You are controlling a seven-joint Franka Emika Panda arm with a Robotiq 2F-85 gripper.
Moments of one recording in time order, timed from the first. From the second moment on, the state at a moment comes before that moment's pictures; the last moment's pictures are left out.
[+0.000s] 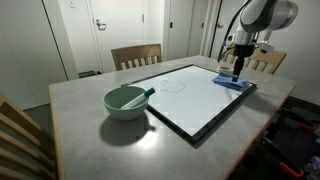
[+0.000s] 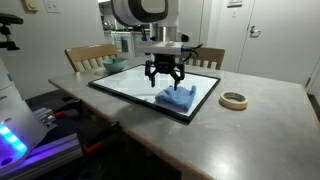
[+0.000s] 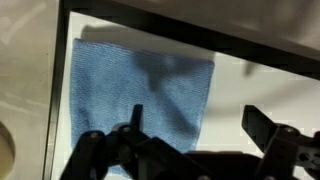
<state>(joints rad) -0.25 0.21 -0.09 -2.54 -0.03 2.71 -0.66</state>
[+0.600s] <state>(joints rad) -0.26 0.22 -0.14 -2.53 -0.08 2.77 -0.65</state>
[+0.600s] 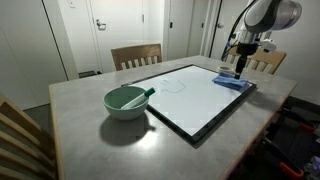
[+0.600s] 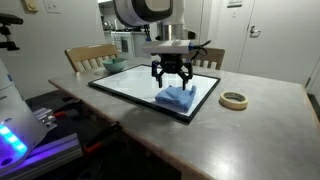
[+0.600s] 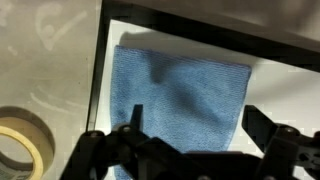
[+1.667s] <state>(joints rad) -0.38 0.37 -0.03 -2.46 0.00 2.88 -0.58</state>
